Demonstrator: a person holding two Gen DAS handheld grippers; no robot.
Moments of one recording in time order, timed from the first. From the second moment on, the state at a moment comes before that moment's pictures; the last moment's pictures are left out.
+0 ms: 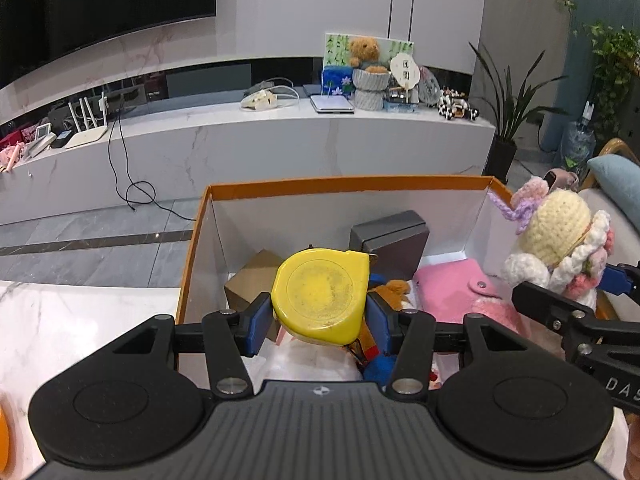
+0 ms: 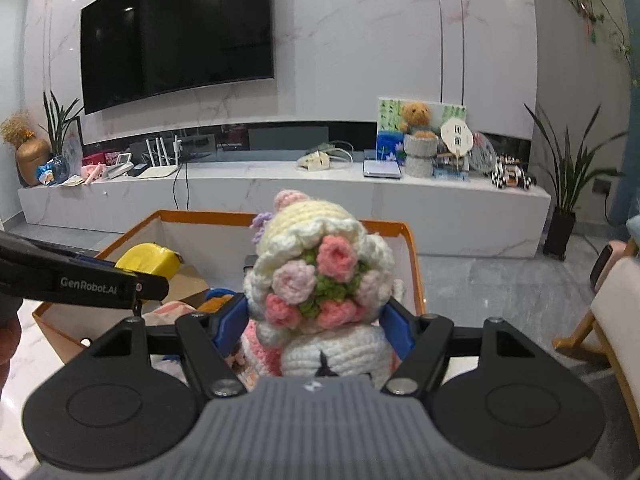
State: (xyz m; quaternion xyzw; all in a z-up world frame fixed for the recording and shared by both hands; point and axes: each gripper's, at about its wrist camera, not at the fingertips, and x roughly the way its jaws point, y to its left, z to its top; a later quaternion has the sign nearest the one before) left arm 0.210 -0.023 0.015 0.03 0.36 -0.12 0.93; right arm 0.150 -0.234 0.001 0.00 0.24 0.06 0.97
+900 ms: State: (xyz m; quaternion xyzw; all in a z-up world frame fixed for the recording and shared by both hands) left arm 0.304 -0.058 -0.012 0.11 0.46 -0.11 0.87; right arm 0.163 -0.224 -0.019 -0.01 0.32 0.07 0.94
